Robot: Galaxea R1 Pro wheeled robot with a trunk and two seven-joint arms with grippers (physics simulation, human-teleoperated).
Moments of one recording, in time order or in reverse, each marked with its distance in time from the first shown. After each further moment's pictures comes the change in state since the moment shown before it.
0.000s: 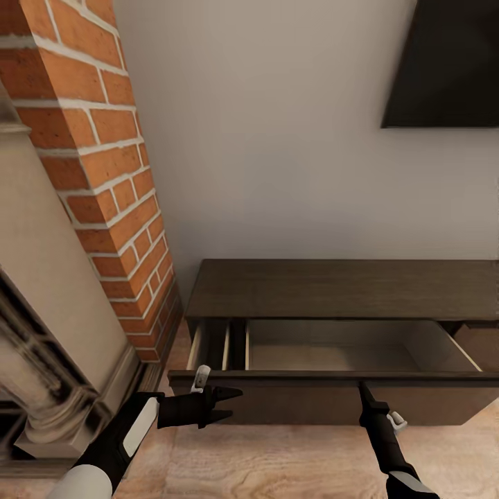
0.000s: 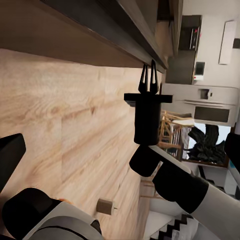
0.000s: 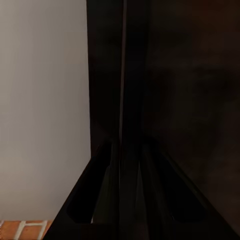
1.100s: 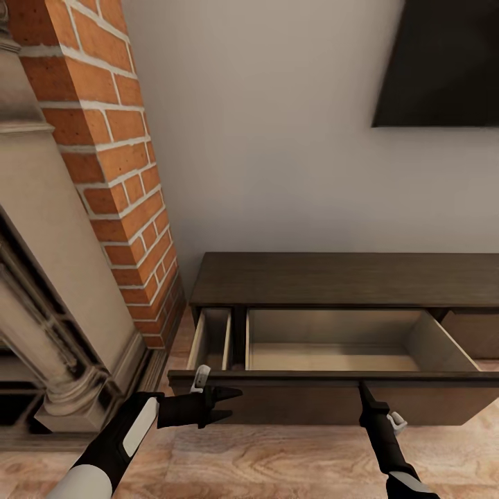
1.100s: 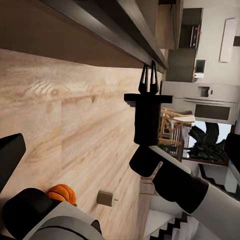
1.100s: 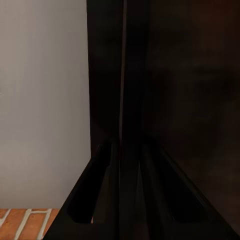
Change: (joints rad) left arm 0.000 0.001 0.000 0.000 0.001 0.000 0.000; right arm -0.001 0.000 -0.001 0.003 0.001 -0.001 0.002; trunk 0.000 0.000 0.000
